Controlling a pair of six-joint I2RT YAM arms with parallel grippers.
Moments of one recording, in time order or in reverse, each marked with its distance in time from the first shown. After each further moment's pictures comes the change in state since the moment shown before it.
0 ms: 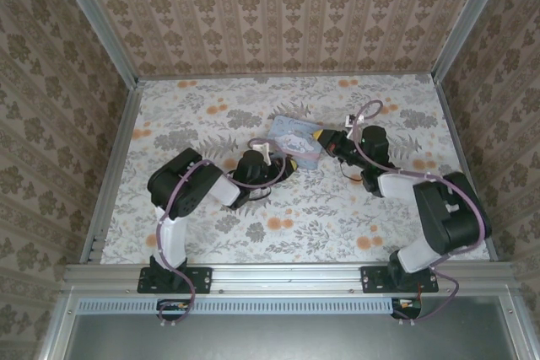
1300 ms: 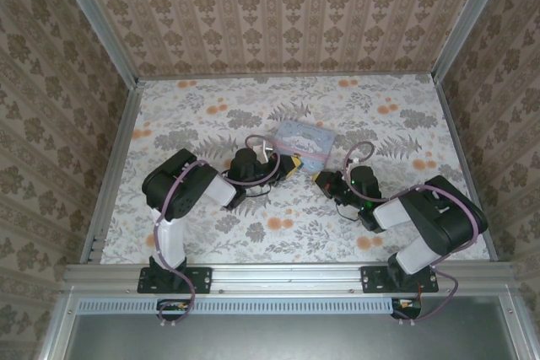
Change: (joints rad) left arm 0.020 -0.035 -0.030 0.151 0.200 -0.354; right arm 0.177 0.054 -0.326 0.175 0.237 0.139
